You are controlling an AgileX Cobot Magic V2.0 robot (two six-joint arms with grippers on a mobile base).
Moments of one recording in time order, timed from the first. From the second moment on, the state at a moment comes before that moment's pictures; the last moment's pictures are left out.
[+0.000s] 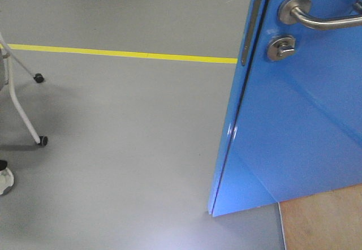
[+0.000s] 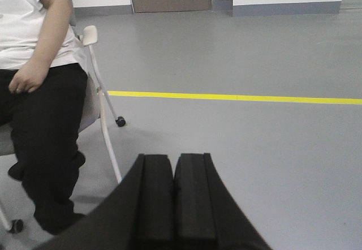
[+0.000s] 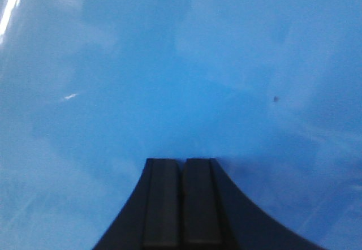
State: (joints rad) left arm 0.14 -0.01 0.03 0.03 0.34 0.03; right arm -0.21 1.38 -1.27 1.32 0.38 -0.20
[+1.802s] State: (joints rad) left arm 0.14 -0.01 0.03 0.03 0.34 0.03; right arm -0.20 1.46 -1.27 1.32 0.37 -0.21
